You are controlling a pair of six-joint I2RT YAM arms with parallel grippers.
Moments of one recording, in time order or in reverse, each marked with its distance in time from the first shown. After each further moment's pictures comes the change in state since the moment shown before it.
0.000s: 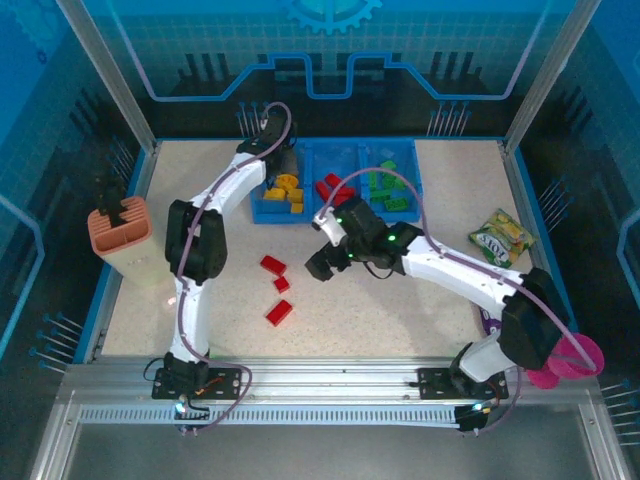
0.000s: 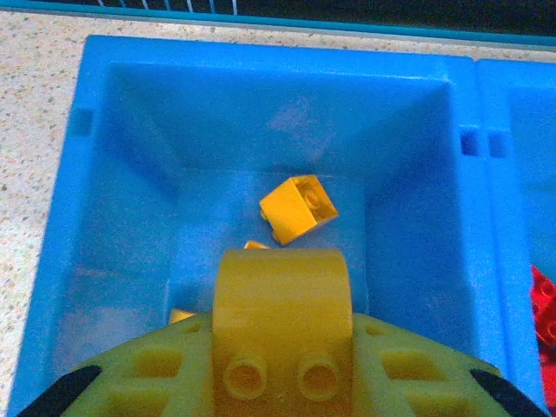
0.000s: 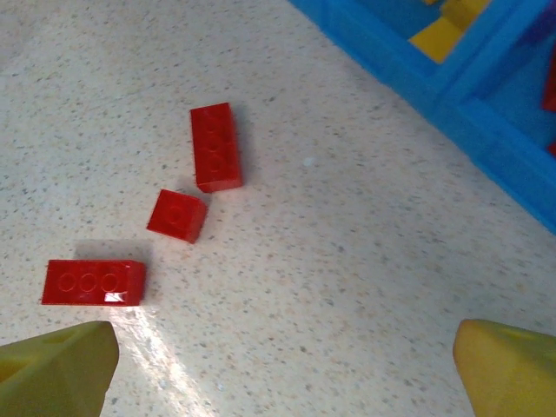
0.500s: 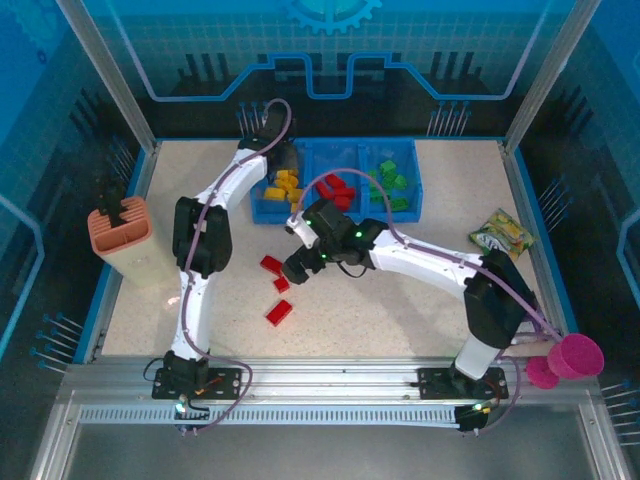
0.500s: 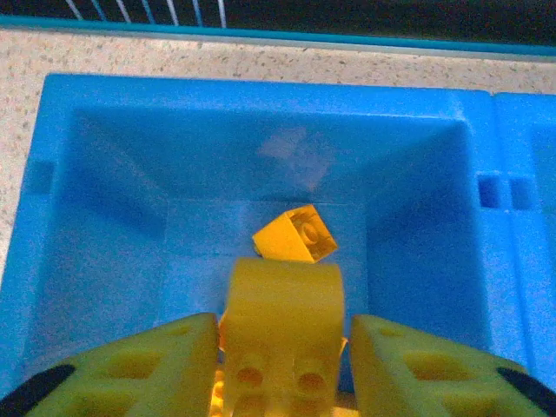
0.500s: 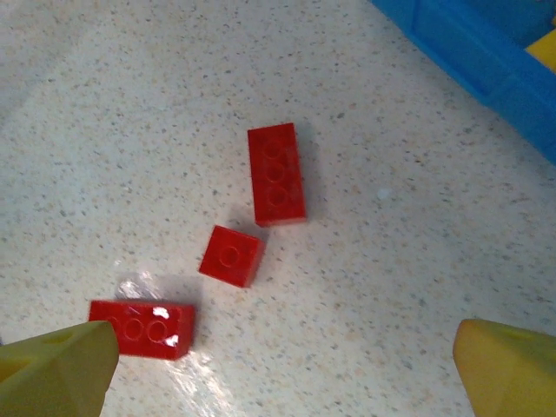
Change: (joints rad) left arm 0.020 0.081 0.109 -0.015 0.039 0.034; right arm 0.072 0.198 0.161 -0.002 -0.029 0.065
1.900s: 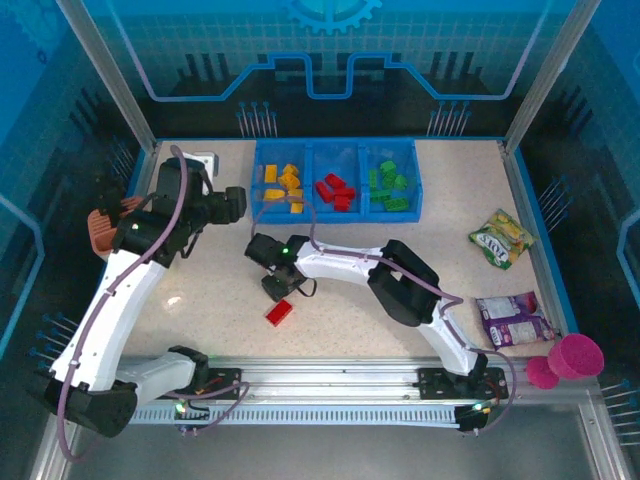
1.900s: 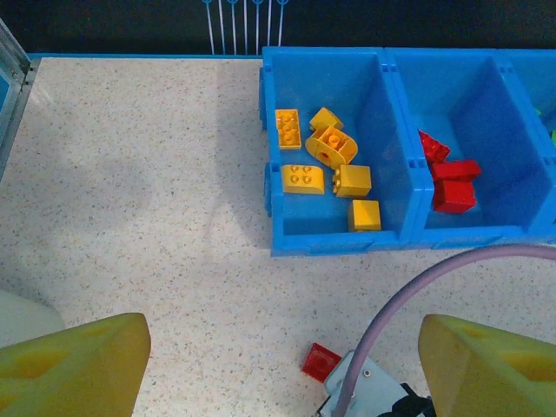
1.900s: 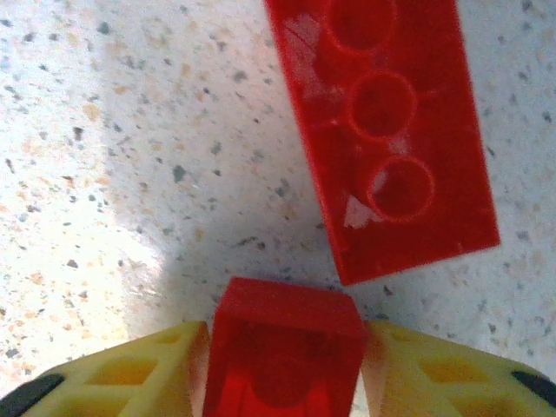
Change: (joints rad) left arm 0.010 -1.185 -0.770 -0.217 0.029 0.100; right arm 0.164 0.521 0.412 -0.285 0.191 0.237
